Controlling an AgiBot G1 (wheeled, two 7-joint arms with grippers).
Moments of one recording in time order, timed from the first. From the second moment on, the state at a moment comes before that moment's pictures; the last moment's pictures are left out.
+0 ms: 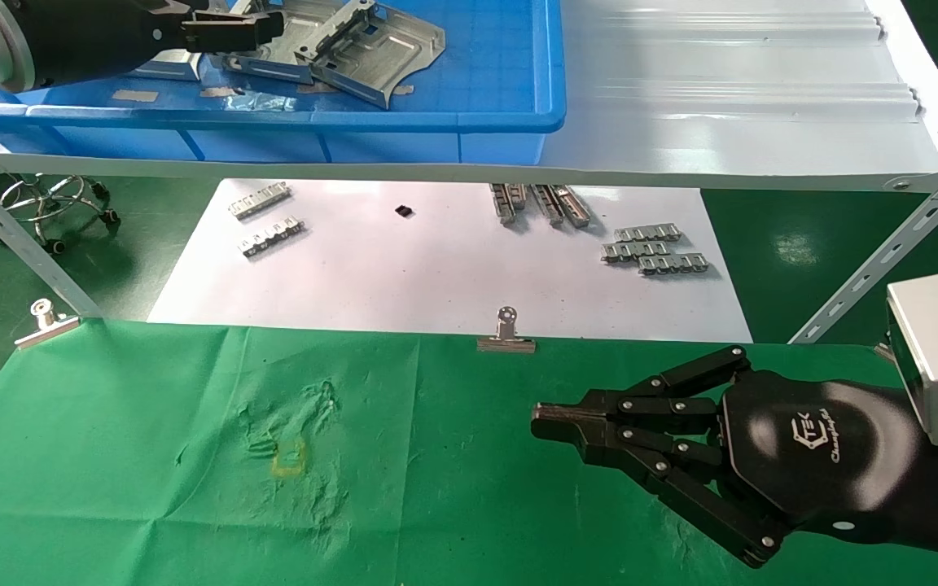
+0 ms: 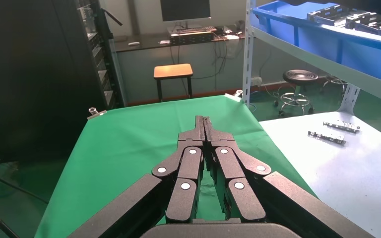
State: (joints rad) left arm -2.02 1.13 0.54 -0.11 1.31 0.89 -0.14; right arm 1.10 -0.56 -0.41 1.25 -0.64 -1.44 0.11
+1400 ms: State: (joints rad) left arm -2.02 1.21 0.54 -0.01 1.31 0.68 -0.06; right arm 1.10 -0.56 -0.41 1.25 -0.64 -1.44 0.11
